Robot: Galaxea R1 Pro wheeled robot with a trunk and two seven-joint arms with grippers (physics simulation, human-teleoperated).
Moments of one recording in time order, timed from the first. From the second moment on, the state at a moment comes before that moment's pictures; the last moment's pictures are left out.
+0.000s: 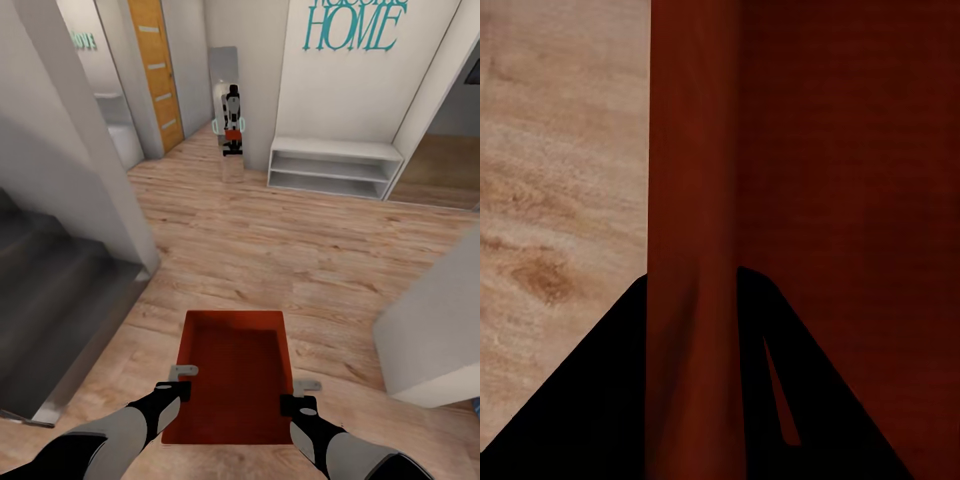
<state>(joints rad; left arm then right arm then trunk) -0.80 -0.10 -0.01 -0.01 0.01 0.04 0.20 -0.71 0.15 0.45 -0.04 -0.46 -0.12 -0.25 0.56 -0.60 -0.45</state>
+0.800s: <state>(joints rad) -0.80 -0.10 -0.01 -0.01 0.01 0.04 0.20 -0.71 0.15 0.46 -0.04 -0.46 -0.12 -0.25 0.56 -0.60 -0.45</state>
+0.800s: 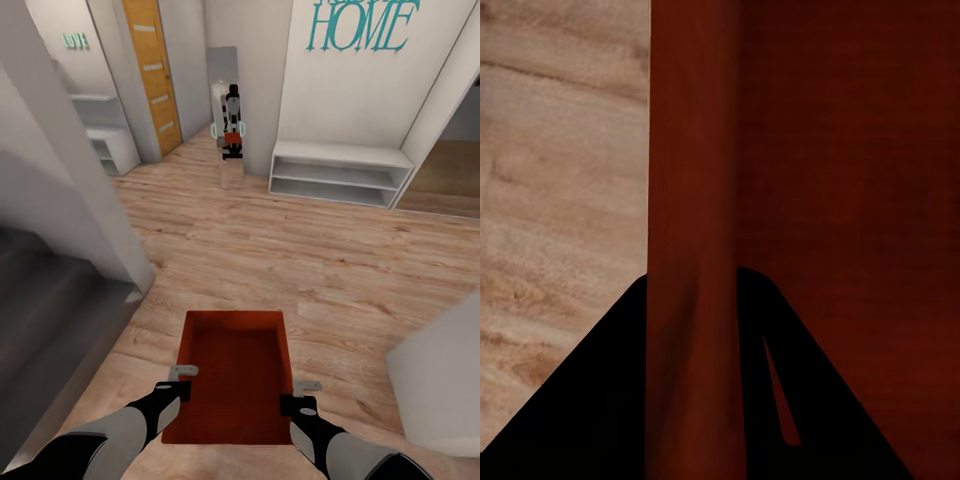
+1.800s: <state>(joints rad) -0.80 -0.10 -0.01 -0.01 0.01 0.04 0.20 -0.71 0.15 0.46 -0.04 -0.46 -0.12 -0.25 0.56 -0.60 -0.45</state>
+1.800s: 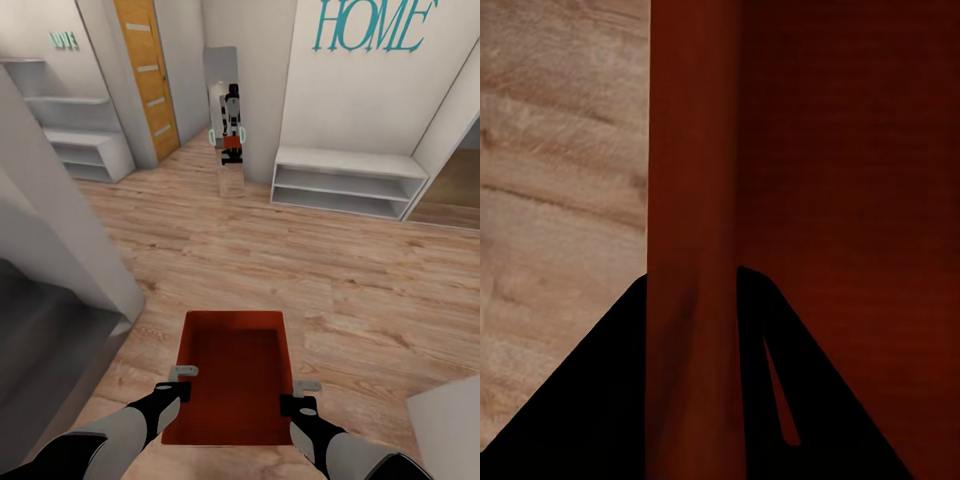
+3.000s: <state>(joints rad) -0.80 -0.10 -0.01 -0.01 0.01 0.04 0.20 -0.71 0.15 0.46 -0.04 -0.46 -0.12 -0.25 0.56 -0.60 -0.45</state>
